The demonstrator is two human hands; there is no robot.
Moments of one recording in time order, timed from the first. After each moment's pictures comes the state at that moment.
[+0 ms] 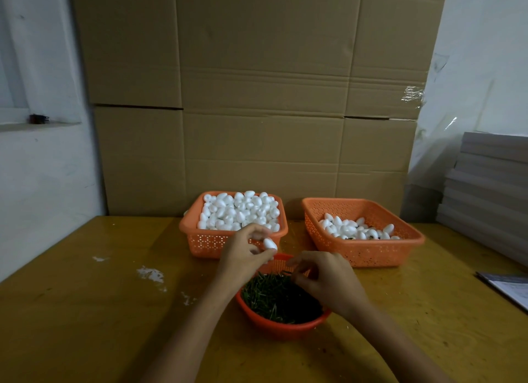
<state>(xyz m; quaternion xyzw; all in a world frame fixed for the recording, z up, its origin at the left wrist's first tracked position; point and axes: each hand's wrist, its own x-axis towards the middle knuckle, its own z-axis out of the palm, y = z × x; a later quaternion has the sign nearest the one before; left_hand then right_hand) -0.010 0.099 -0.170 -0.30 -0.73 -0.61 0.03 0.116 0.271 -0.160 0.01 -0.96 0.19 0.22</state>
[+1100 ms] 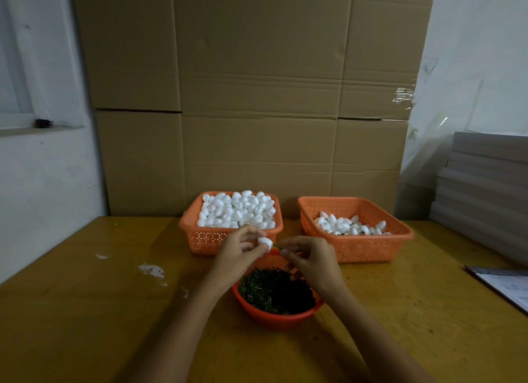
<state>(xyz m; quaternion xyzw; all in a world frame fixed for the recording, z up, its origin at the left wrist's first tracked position) -0.014 0.091 -0.180 -0.32 -0.69 -0.64 -0.01 0.098 0.262 -0.166 -0.02 -0.85 0.44 0.27</state>
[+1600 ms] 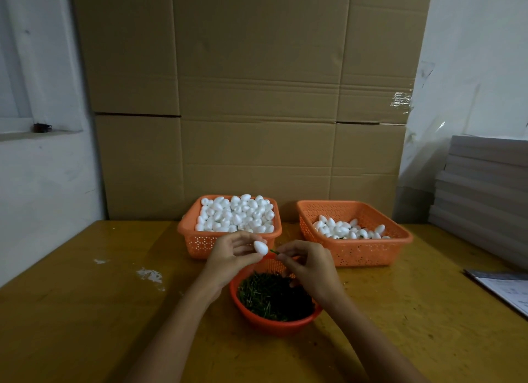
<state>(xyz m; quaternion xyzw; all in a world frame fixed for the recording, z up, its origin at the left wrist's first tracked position) -0.017 0.079 -0.176 -0.32 -0.65 -0.68 -0.06 0.098 0.261 -0.169 -0.01 -0.86 0.43 0.28</state>
